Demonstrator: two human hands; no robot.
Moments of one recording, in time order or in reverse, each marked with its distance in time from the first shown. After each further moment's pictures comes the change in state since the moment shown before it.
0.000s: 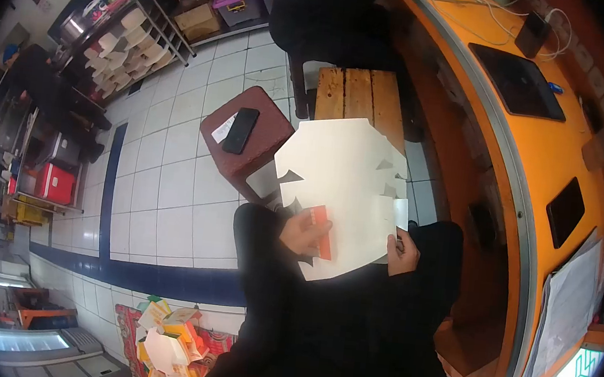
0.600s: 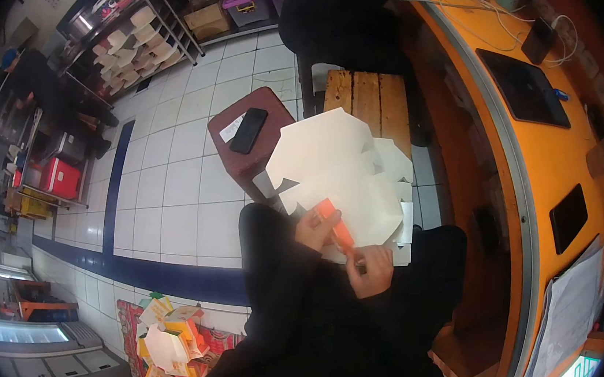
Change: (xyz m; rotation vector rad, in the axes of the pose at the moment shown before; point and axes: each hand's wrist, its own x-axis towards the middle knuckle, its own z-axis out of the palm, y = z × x) left_hand 0.016 -0.024 0.030 -0.272 0.349 0.057; right_hand -0.039 -0.081 0.038 -0.312 -0.150 -0.721
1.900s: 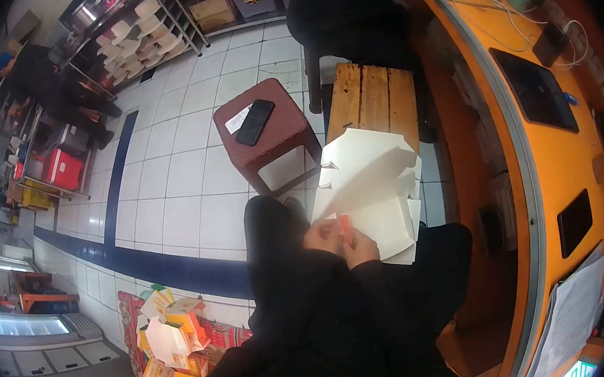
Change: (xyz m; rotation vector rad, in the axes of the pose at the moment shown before) left_hand 0.005 -0.076 -0.022 0.297 0.274 0.235; right_hand 0.001 0.037 0.068 0.084 -0.415 0.709
